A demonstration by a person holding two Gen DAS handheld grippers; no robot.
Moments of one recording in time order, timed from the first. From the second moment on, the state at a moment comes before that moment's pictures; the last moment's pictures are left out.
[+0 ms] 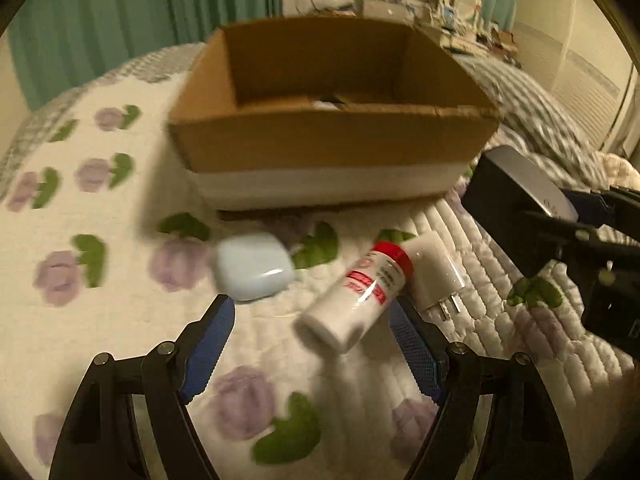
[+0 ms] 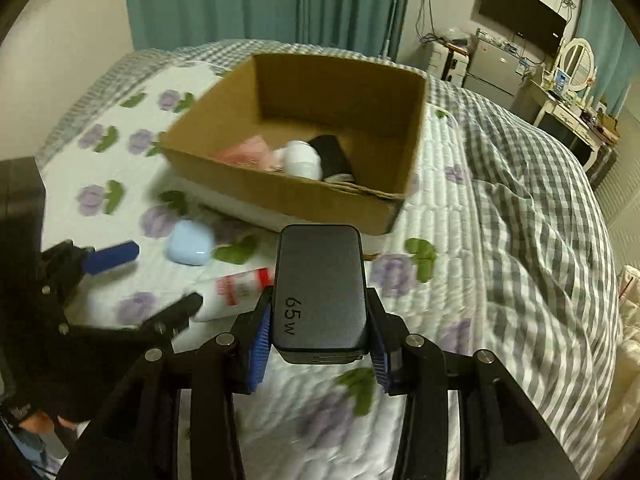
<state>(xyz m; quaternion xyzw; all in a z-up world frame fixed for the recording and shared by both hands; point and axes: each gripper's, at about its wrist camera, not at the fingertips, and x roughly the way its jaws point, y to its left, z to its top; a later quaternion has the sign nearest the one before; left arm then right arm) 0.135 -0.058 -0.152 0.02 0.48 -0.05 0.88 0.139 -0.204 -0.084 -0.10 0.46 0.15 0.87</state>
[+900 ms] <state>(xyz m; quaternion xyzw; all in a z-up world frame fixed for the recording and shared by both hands) 0.112 -0.057 -0.138 0.01 0.48 -0.12 0.87 0.135 -0.227 -0.086 -0.03 0.48 0.13 0.87</state>
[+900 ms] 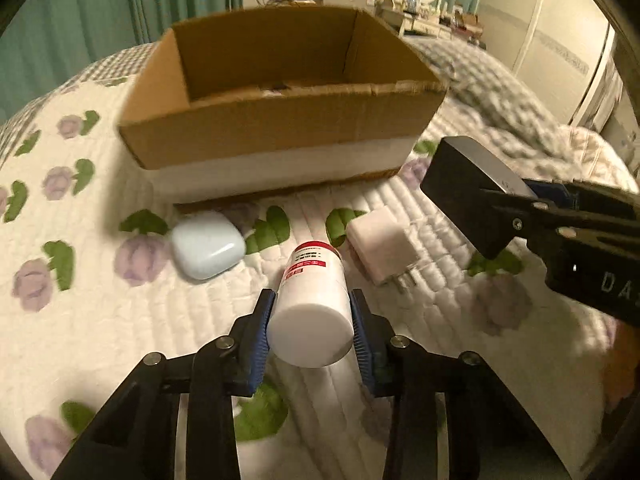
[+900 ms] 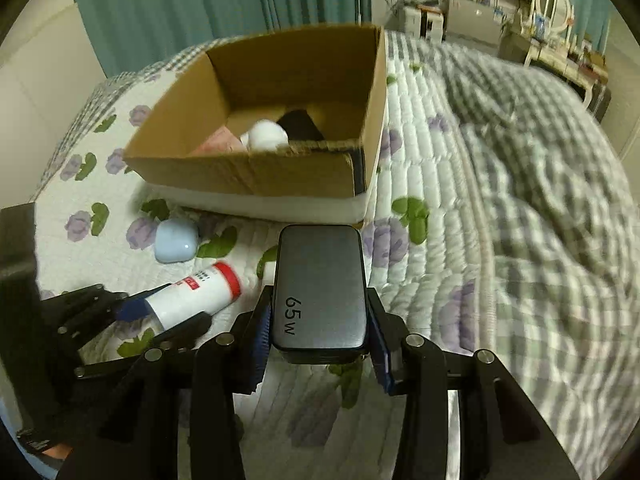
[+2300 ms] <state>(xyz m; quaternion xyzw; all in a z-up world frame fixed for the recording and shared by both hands) 0.282 -0.038 -0.080 0.06 0.38 -0.07 0.92 0.311 -0.191 -0.047 -0.02 0.43 0.16 0.89</state>
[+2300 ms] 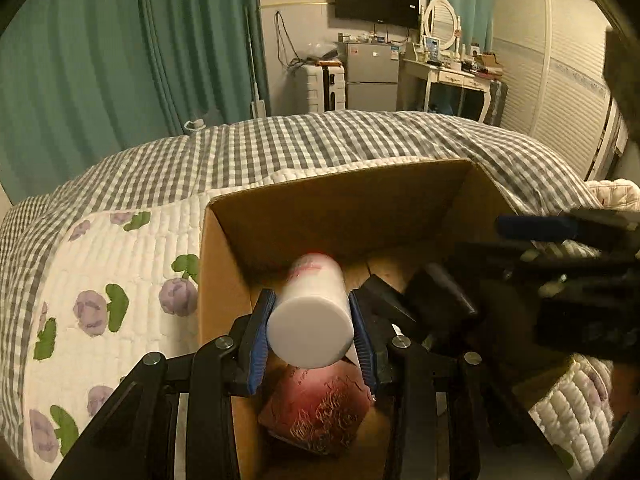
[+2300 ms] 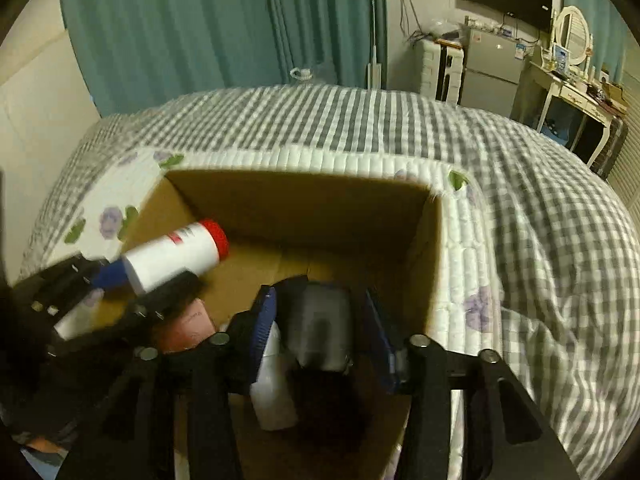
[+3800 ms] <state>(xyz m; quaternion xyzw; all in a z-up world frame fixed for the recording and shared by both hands) 0.127 0.019 -0.114 0.00 0.41 0.01 0.91 0.181 -0.160 -0.163 -0.11 0.55 0.12 0.82</state>
